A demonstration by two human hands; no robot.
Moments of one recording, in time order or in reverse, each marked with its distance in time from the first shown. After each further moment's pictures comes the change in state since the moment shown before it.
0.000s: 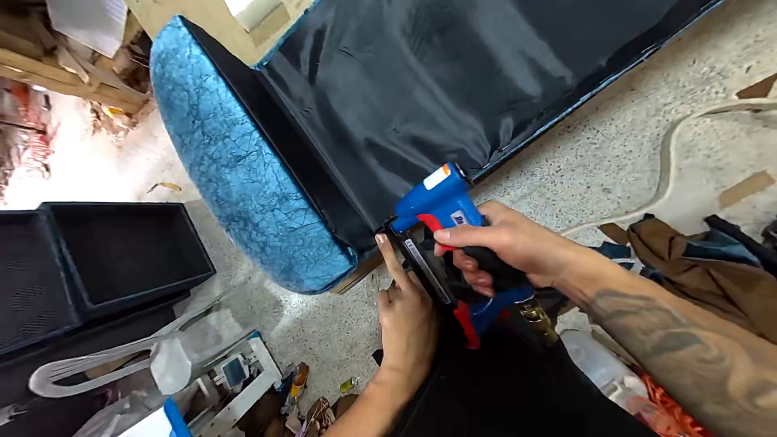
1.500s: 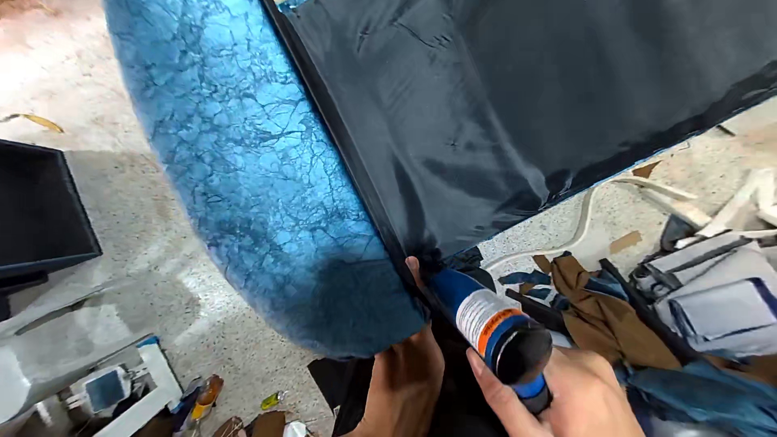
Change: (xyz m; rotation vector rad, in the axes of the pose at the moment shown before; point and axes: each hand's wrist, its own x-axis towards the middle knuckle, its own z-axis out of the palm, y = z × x) left_hand -0.013 -0.047 0.012 -0.236 0.091 0.145; right_hand -0.037 0.026 0.099 -1.184 0.622 -0.412
